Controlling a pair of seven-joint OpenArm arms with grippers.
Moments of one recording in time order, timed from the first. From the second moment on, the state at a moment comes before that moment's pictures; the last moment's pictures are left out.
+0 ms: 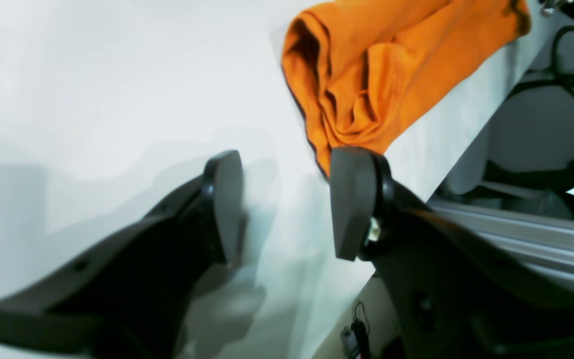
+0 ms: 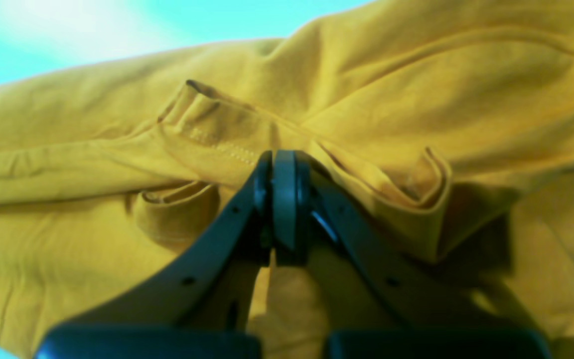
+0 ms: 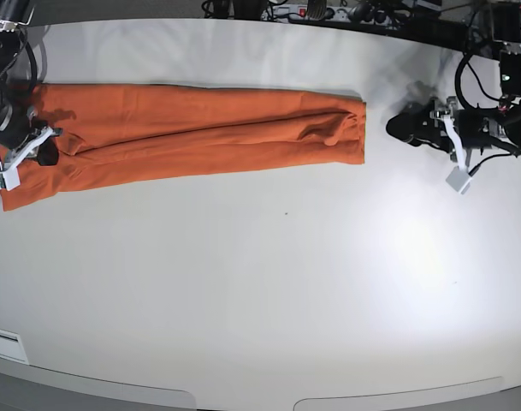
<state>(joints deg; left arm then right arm) 7.0 -37.8 -11.2 85.4 -85.8 -31.9 81.9 -13.1 27.4 27.9 87.1 37.9 27.8 -56.0</state>
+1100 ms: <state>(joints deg) 10.0 -20.0 -12.0 86.5 -80.2 -30.8 75.7 -13.4 27.4 27.9 89.8 38.0 32.3 -59.5</state>
